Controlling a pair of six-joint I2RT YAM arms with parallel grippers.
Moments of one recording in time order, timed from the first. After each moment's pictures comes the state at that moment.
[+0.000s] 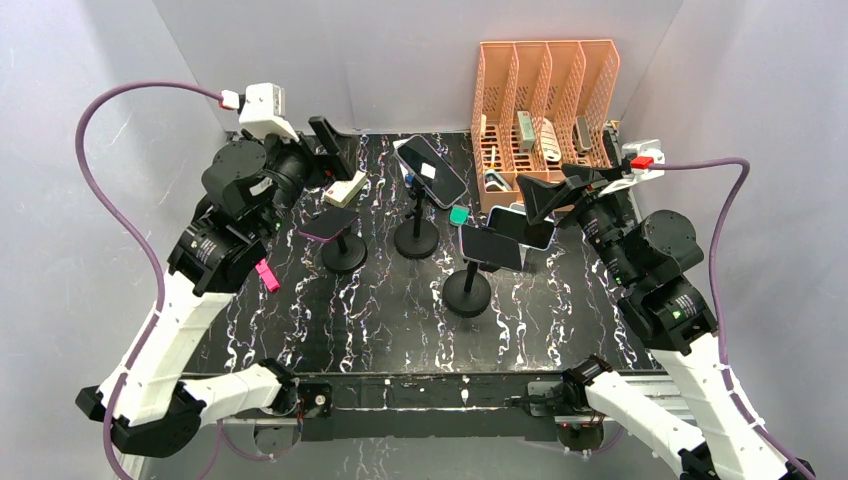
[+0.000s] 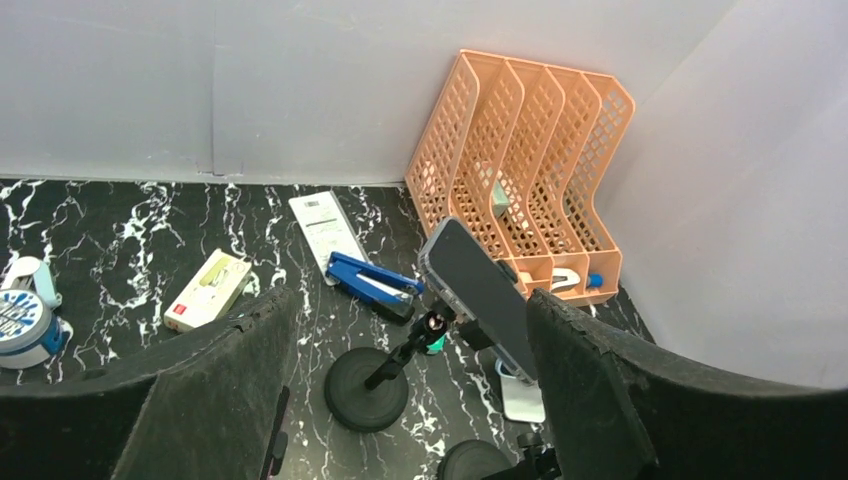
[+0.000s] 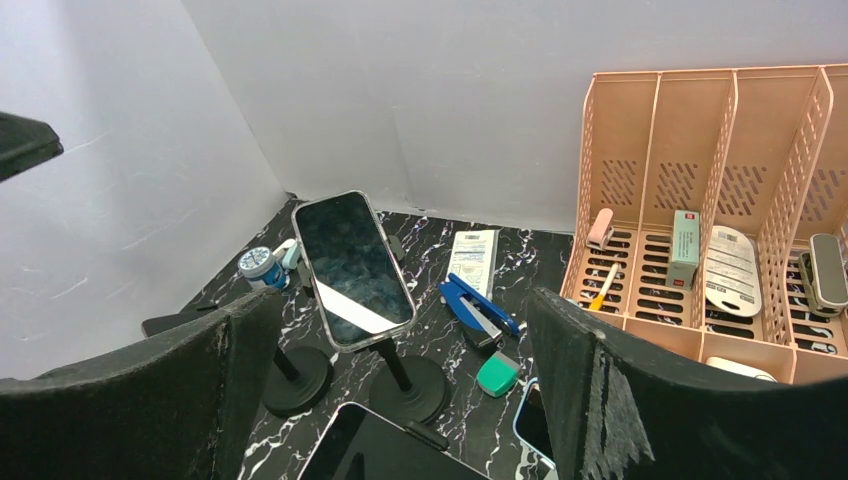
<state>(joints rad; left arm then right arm) -0.63 1.10 1.59 -0.53 -0.34 -0.34 0.55 0.72 1.13 -0.25 0.09 0.24</state>
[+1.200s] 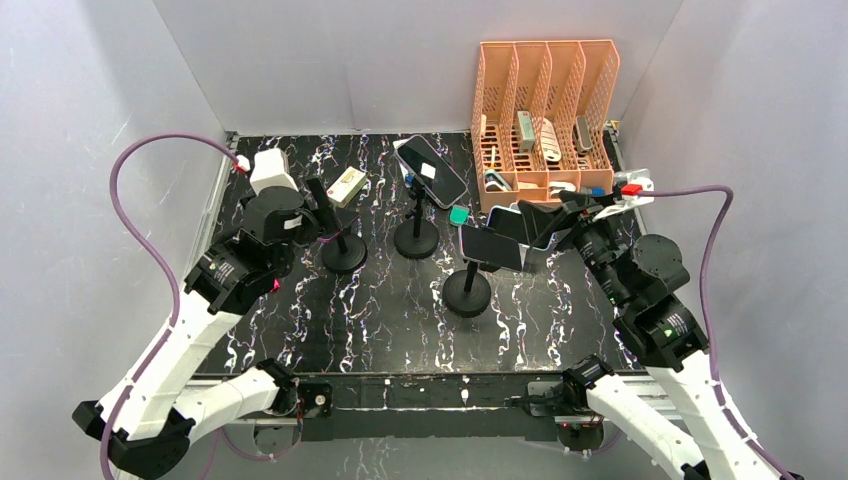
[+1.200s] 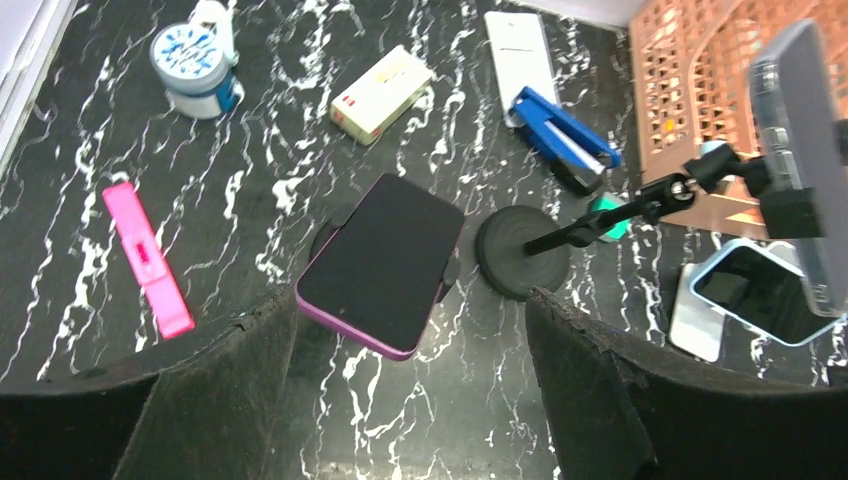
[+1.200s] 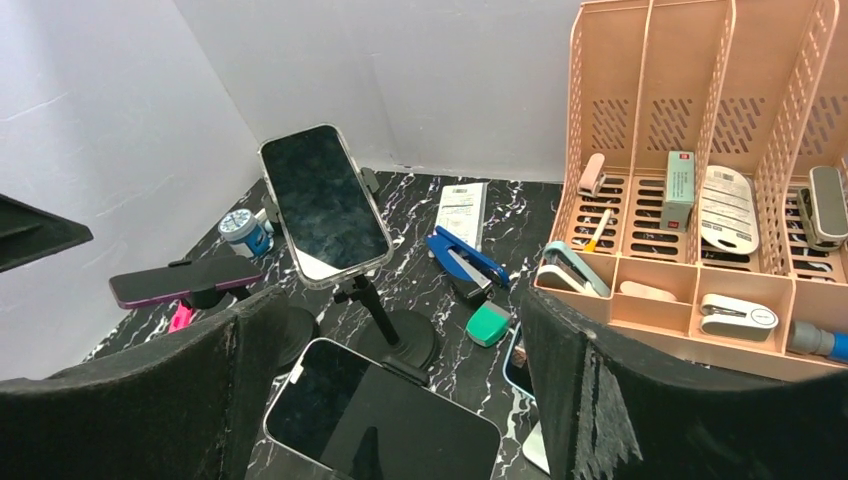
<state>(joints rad) -0.63 0.95 1.26 -0.77 -0.58 -0.49 0.55 0.59 0.94 -0.25 0.11 0.26</state>
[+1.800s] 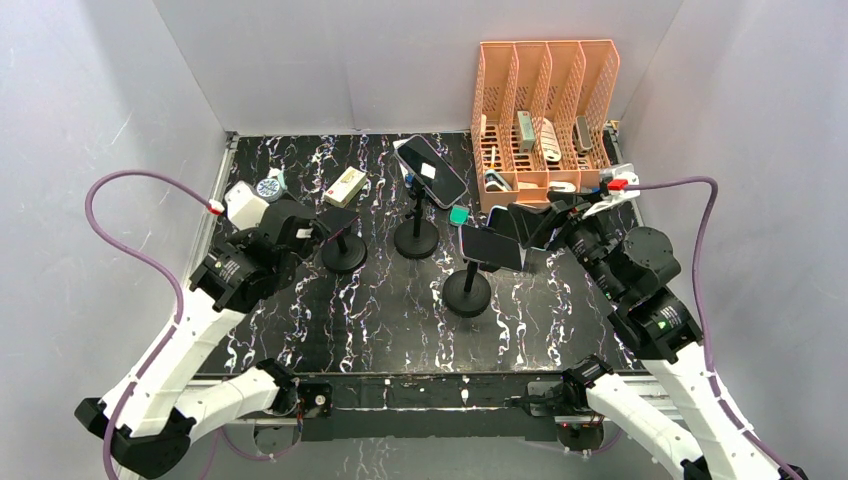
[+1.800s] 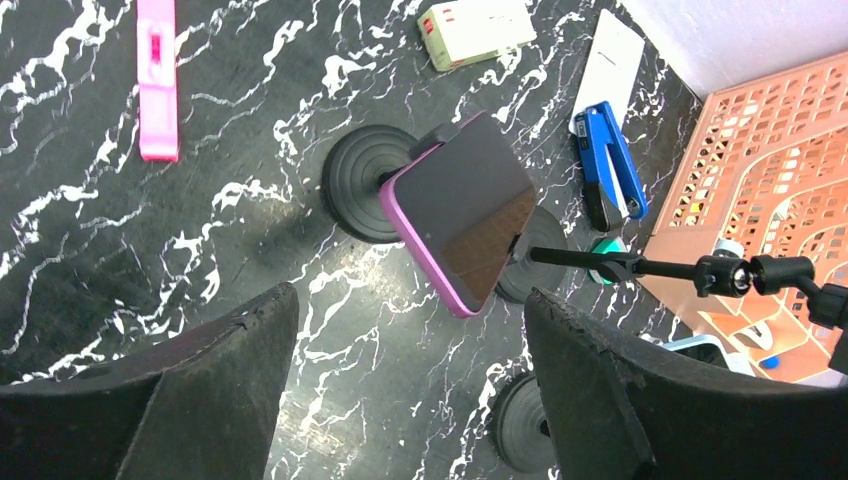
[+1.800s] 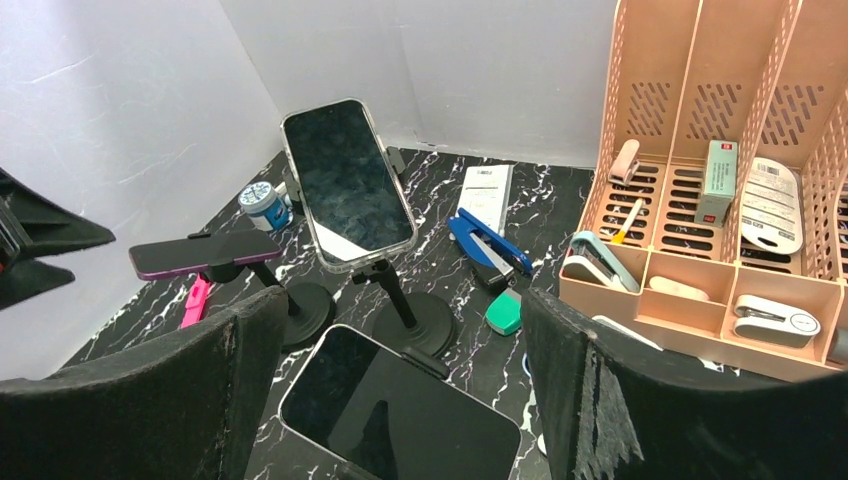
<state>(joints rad) -0.63 0.98 1.25 -1.10 -0.71 -1.11 0.55 0.63 0.95 -0.25 0.03 0.26</state>
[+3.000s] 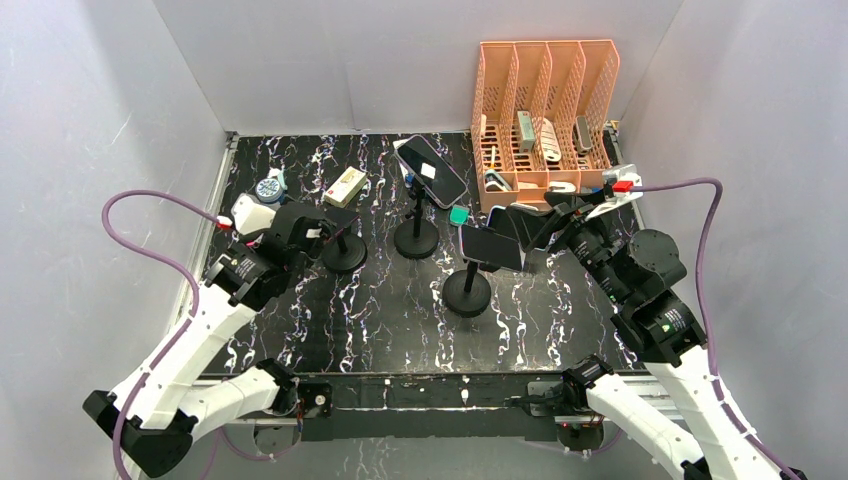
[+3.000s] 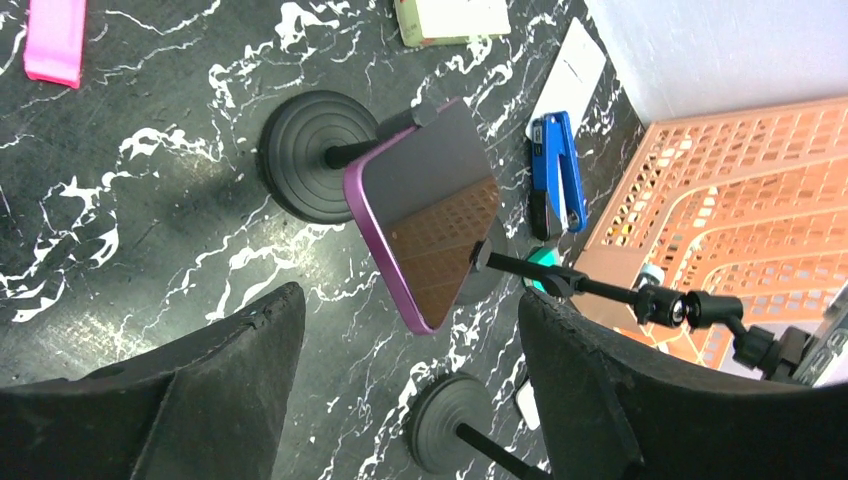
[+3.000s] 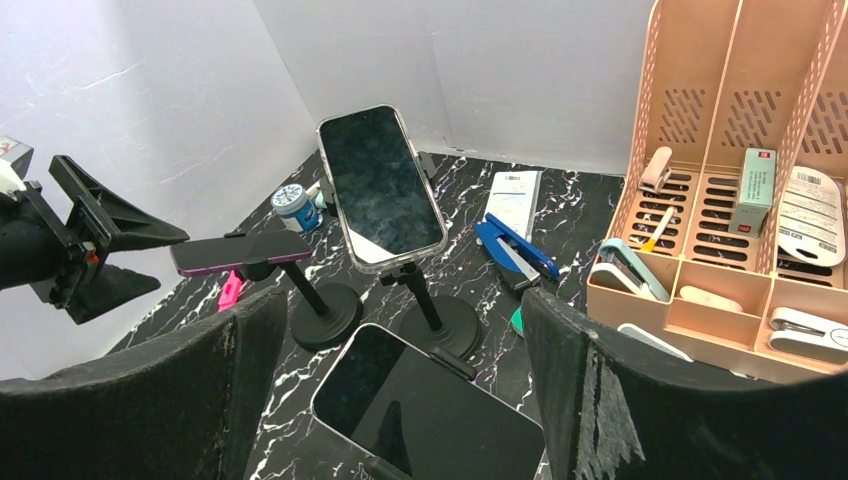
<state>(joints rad) -0.62 0.98 1.14 -1.00 -0.65 -1.36 0.55 0.62 0.96 -0.25 -0.02 0.29</state>
